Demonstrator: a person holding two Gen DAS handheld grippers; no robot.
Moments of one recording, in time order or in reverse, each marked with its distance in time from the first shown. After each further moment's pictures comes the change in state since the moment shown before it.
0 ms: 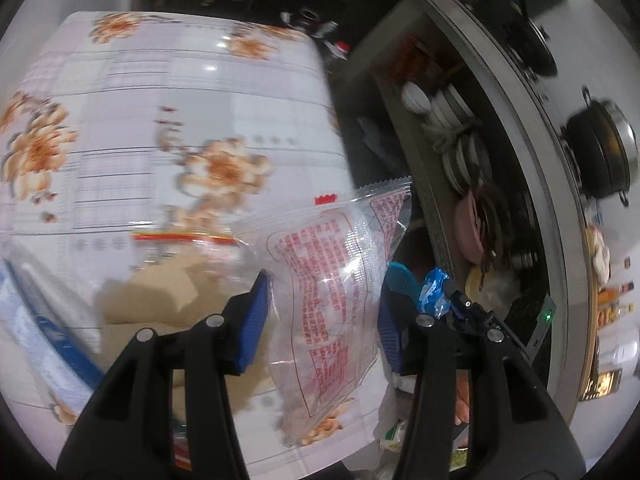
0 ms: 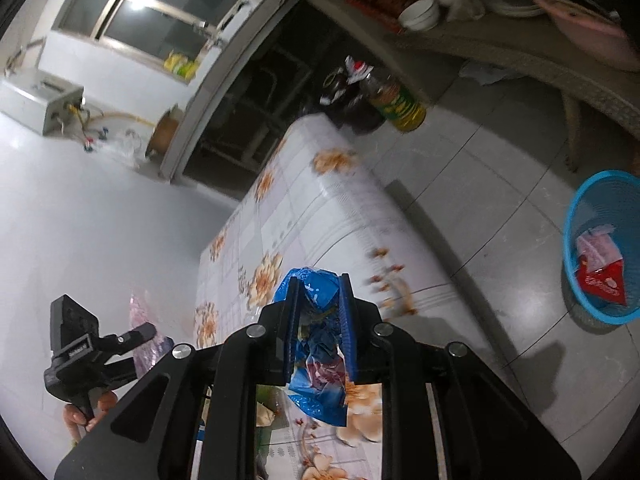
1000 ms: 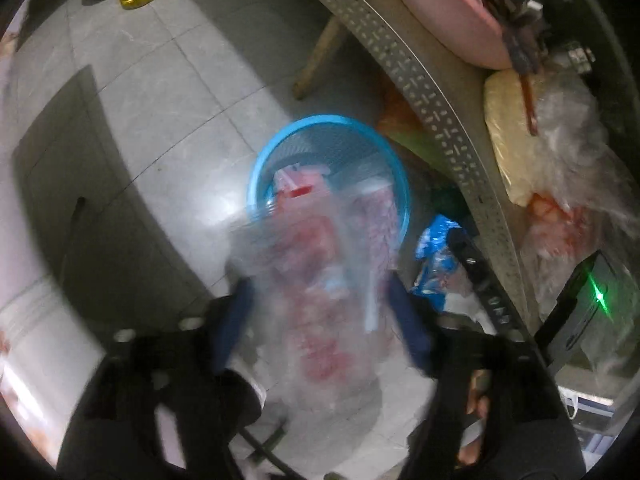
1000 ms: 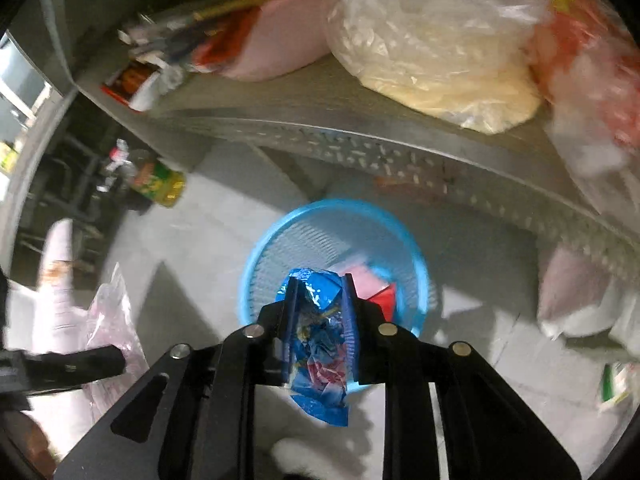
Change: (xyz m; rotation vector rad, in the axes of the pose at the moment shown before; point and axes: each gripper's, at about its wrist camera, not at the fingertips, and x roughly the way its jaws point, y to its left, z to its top) left arm 0.384 -0.261 -0.103 0.415 0.492 0.130; right arm -0.087 -0.301 0.017 0.221 -0.212 -0.661
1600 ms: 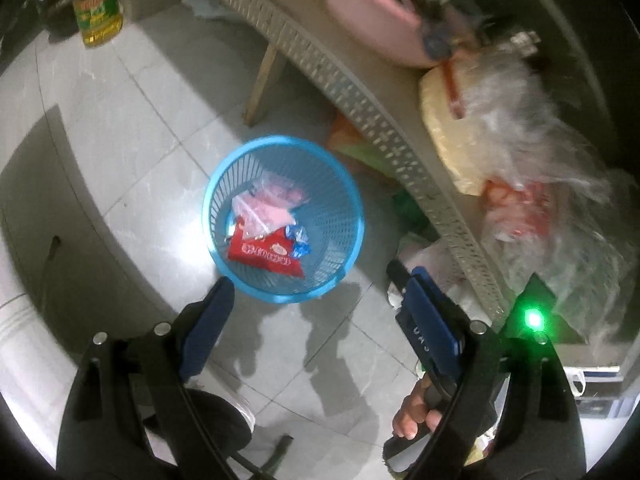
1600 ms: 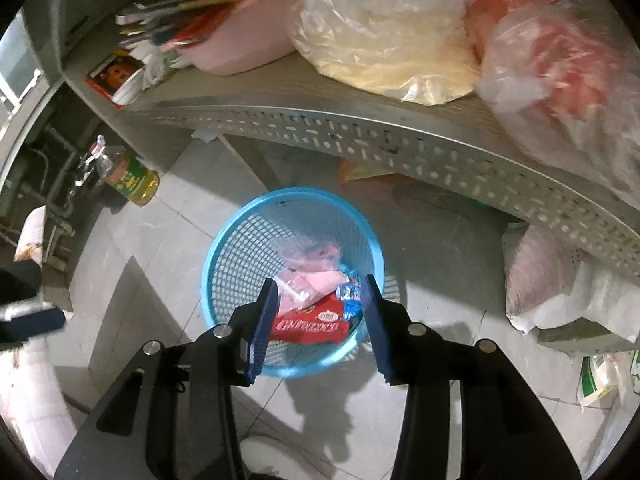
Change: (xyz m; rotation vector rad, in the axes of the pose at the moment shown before) left arm -0.032 -0.032 -0.025 0.124 -0.116 -0.116; right arm -0.026 -0.016 -0.041 -0.021 -0.054 -0.081
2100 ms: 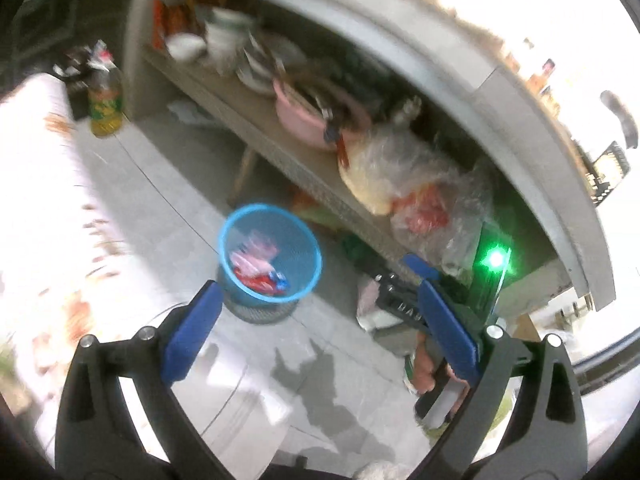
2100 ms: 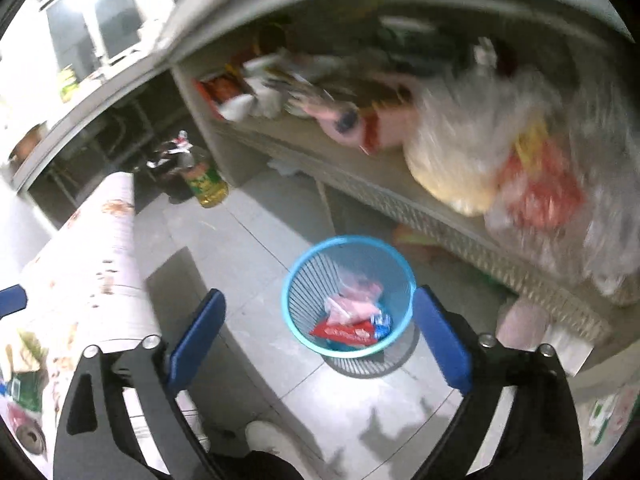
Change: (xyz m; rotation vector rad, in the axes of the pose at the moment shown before) left arm -0.210 0.021 -0.164 0.152 -0.408 -0.117; right arm -0.168 0.092 -0.039 -0.306 -0.213 0.096
